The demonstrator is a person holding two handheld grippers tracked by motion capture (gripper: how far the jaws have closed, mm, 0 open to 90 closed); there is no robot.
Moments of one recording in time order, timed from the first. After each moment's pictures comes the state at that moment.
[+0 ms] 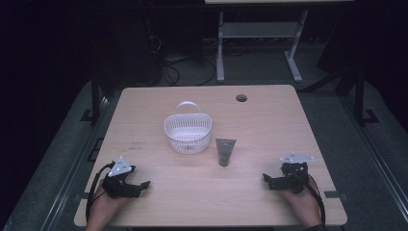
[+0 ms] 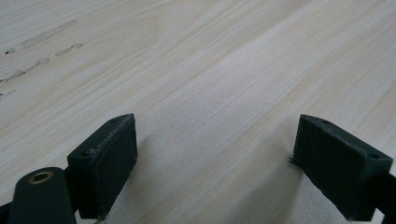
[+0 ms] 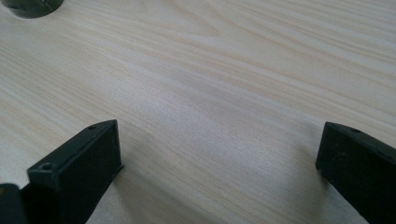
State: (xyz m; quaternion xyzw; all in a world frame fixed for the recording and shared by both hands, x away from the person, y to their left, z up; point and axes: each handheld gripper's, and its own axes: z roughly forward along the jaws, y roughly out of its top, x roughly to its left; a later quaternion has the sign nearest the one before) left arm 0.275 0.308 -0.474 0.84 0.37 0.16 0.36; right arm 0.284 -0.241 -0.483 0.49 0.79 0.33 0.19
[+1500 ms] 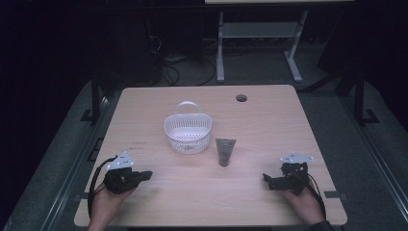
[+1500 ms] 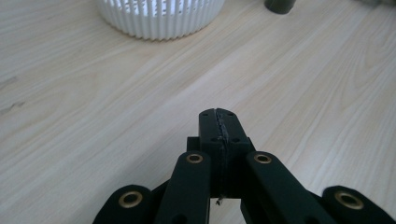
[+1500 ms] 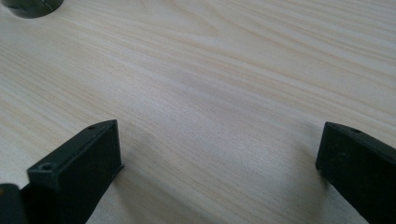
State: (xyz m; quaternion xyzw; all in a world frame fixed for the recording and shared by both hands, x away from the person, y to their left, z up) left arm 0.268 0.282 -0.426 0.84 0.35 0.09 0.40; right arm 0.284 -0.241 -0.483 0.49 0.79 0.33 0.19
